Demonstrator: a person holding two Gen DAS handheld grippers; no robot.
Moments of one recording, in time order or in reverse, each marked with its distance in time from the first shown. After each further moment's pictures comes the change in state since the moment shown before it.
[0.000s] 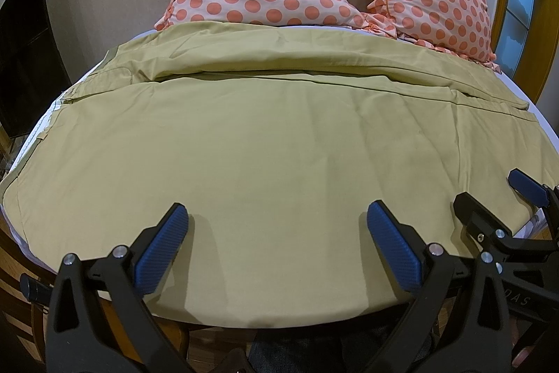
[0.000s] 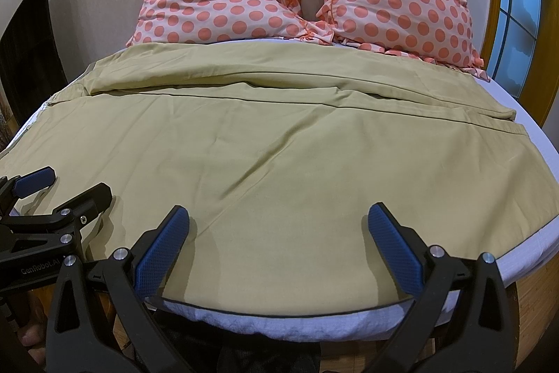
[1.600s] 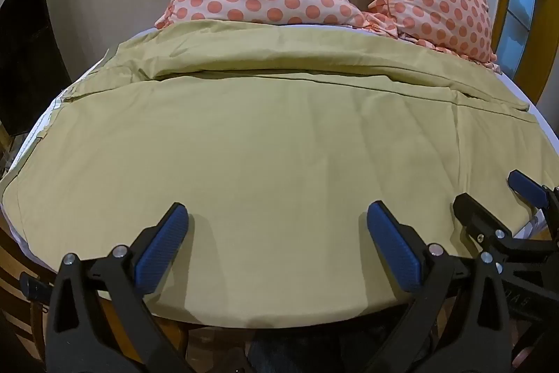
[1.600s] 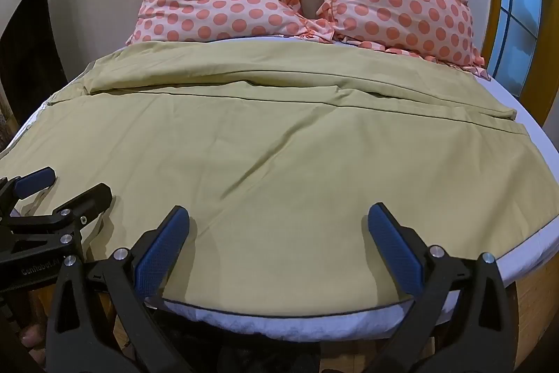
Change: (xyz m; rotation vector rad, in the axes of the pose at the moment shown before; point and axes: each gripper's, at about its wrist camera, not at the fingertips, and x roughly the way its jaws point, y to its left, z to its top) left arm 0.000 0.000 0.000 -0.003 0.009 -0.003; right arm 0.002 0.001 0.002 0.001 0.007 0.000
